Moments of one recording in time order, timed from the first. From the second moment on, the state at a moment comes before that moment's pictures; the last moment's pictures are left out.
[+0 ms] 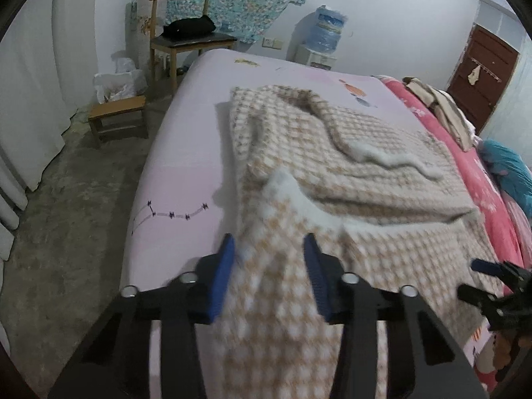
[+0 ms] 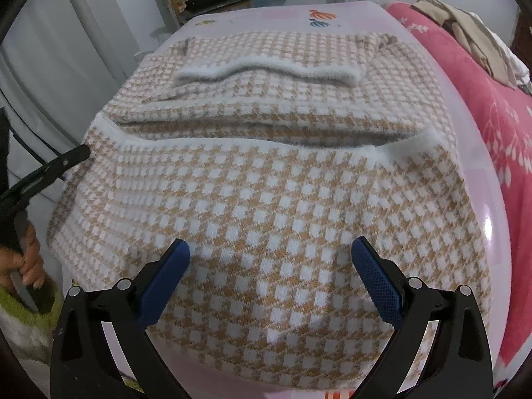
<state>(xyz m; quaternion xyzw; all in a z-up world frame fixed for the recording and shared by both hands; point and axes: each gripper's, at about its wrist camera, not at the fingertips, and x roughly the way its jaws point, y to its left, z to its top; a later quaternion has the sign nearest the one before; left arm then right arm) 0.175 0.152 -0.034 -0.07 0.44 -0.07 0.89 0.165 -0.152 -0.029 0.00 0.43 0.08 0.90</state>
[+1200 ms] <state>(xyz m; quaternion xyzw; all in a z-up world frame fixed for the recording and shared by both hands) 0.198 0.118 -0.045 0.02 0.48 -0.09 0.87 0.170 -0.156 -0.034 0.01 0.44 0.09 0.90</state>
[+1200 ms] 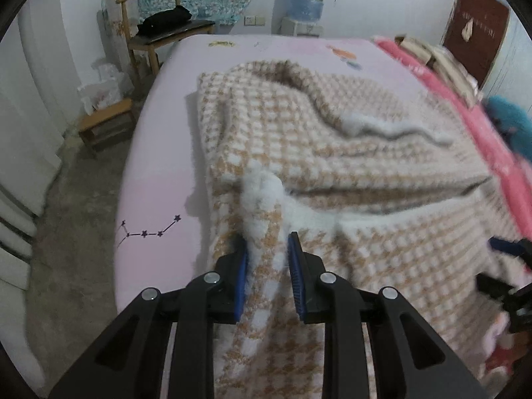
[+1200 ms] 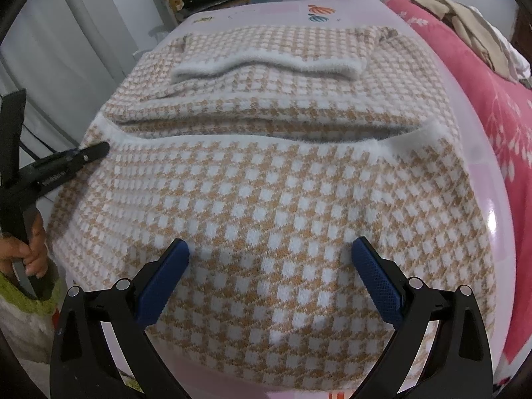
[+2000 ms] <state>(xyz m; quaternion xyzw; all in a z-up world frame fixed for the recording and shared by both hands) 0.190 0.089 -0.049 0.12 0.47 -0.02 0.87 0.146 -0.297 -0.001 0.13 0.37 0.02 0.92</state>
